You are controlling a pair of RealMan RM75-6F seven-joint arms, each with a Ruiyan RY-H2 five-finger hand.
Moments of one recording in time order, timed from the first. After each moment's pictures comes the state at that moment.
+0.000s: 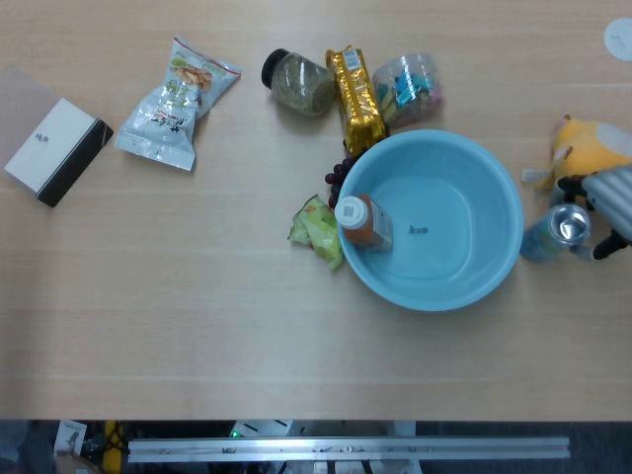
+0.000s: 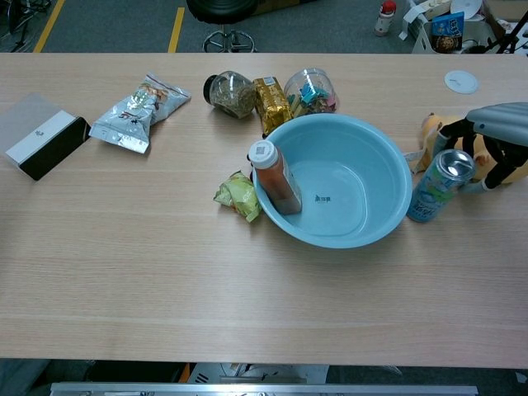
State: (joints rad) left arm -0.10 -0.90 -0.06 -1.91 1.37 1.44 0.21; right arm 0.59 -1.05 -0.02 -1.66 -1.30 0.74 -0.02
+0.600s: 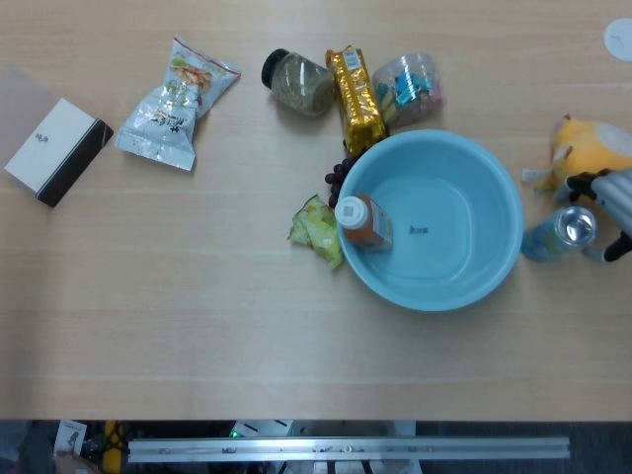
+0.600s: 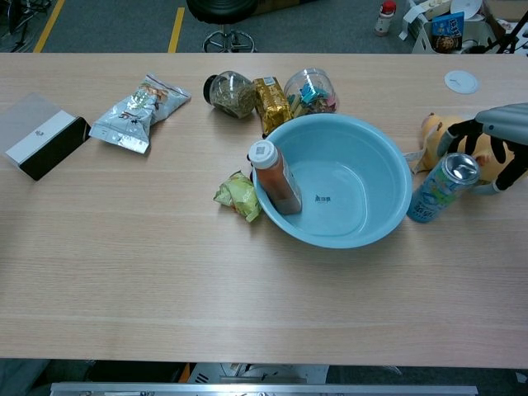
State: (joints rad) left arm -0.11 -0.91 -0.06 -1.91 1.37 1.43 0.22; right arm 0.59 -1.01 -0.03 -1.68 -1.30 0.74 -0.03
